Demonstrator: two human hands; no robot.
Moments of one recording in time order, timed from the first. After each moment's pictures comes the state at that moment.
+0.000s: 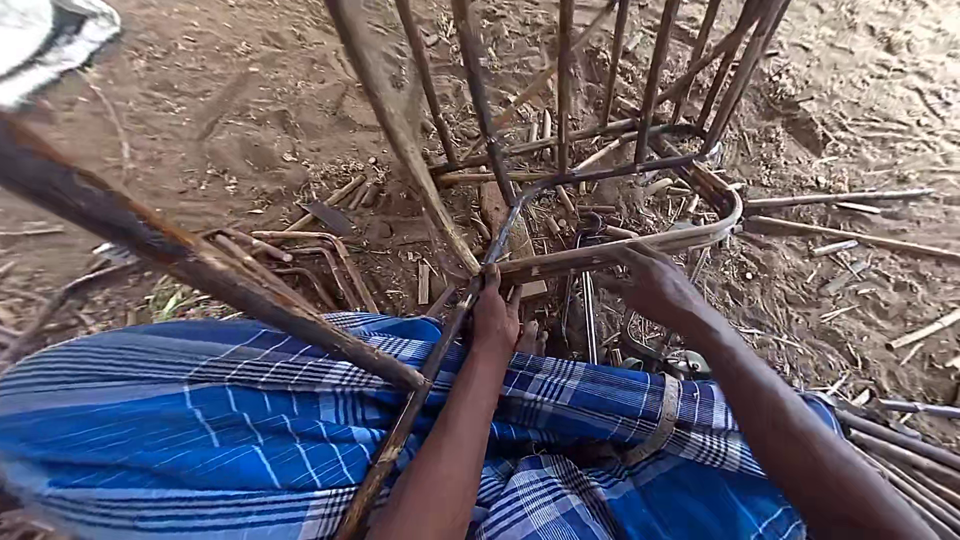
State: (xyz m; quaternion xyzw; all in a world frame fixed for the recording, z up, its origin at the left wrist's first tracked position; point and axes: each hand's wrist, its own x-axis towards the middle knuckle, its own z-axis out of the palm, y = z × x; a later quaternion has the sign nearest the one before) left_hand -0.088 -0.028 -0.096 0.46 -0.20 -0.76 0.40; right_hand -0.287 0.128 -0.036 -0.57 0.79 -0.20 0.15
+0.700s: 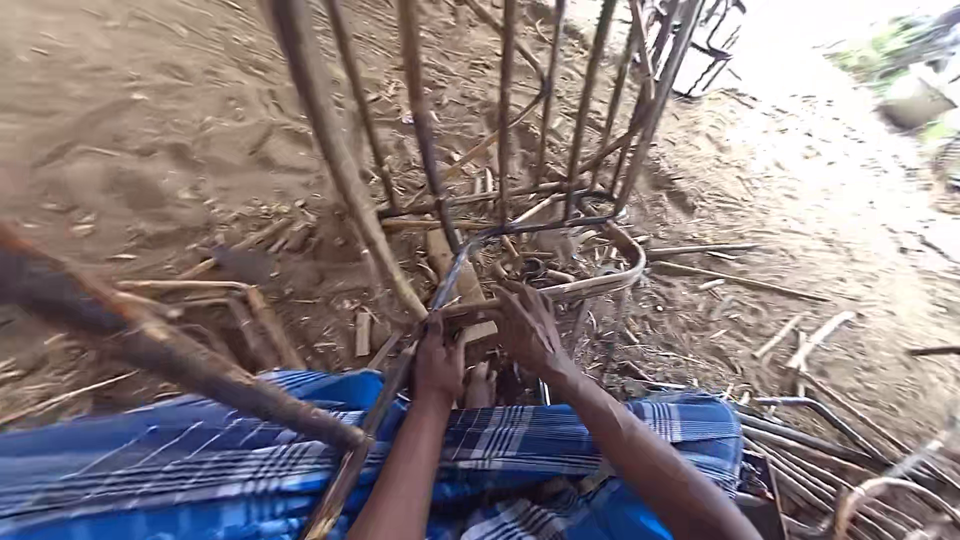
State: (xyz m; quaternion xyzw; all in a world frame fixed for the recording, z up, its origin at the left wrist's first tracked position) left_hand -0.062 -0.050 -0.111 0.33 -0.28 -0.82 0.37; right_hand -0.197 0.048 -0.059 -0.52 0.81 -0.27 0.01
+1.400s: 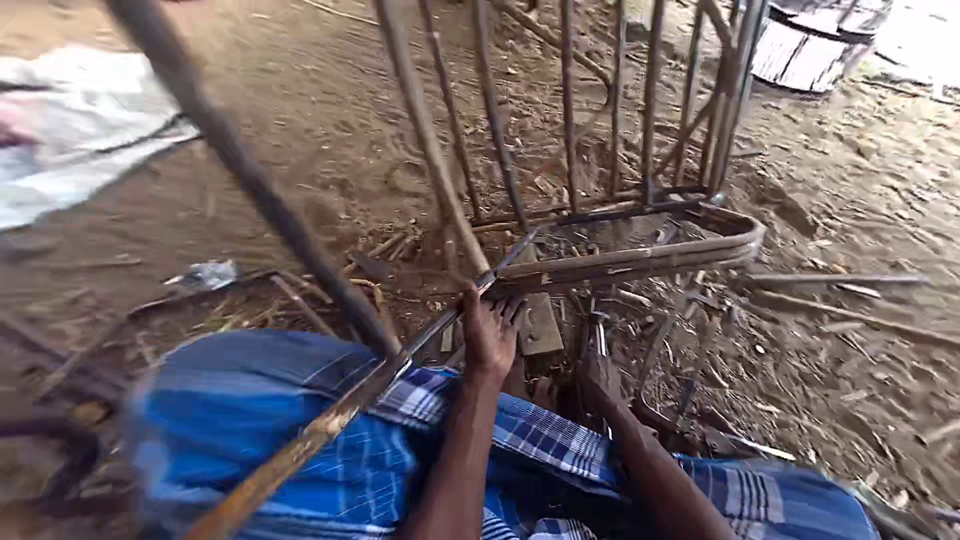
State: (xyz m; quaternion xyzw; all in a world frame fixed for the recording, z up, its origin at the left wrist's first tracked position) left_hand -0.075 -0.074 -0.017 0.33 -0.26 -0.81 0.42; right_hand -0.217 0.063 -0.184 -0.27 0.91 -0.09 0.29
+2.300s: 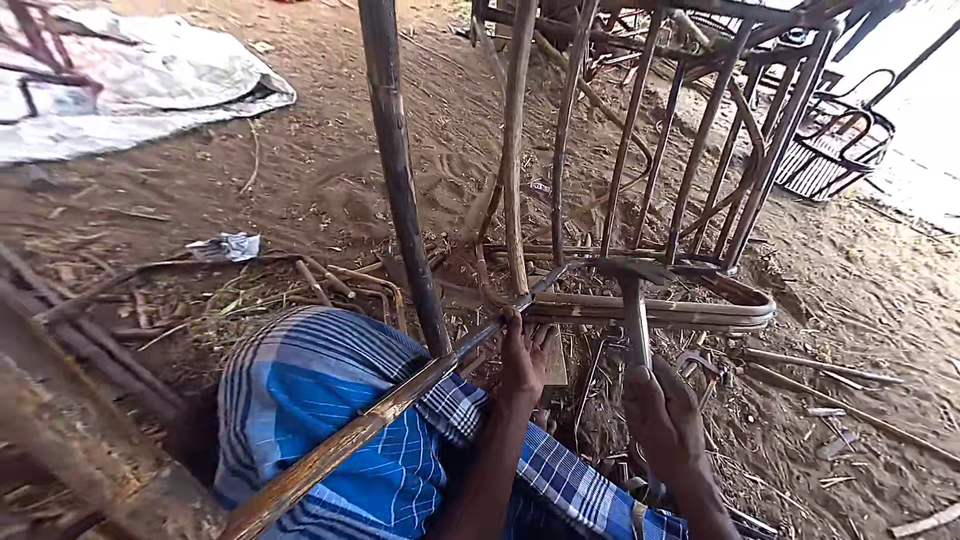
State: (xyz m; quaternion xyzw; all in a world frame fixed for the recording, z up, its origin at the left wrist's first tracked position) left_hand -0.082 -0.073 -0.016 0.30 -0.18 -0.81 0.48; right_hand -0.170 0.096 0.054 -0.43 0.72 -0.50 0.22
